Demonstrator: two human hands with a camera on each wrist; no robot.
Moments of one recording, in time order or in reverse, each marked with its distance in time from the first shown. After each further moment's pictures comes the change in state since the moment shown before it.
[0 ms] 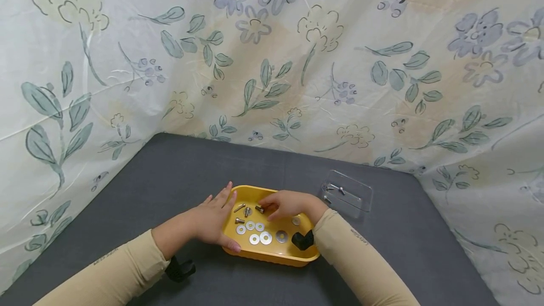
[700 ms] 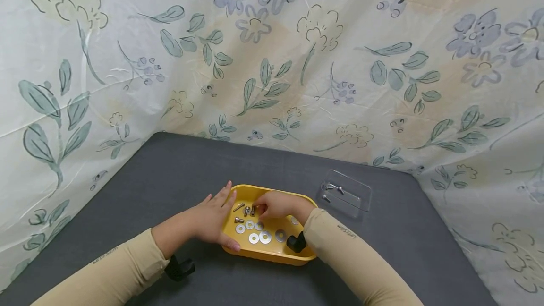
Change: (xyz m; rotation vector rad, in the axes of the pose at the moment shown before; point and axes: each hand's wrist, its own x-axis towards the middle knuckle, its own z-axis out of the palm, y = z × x) left_hand -0.001 0.001 0.000 0.010 0.009 0.004; right_hand 0.024 -0.010 0.012 -0.102 0.056 -0.045
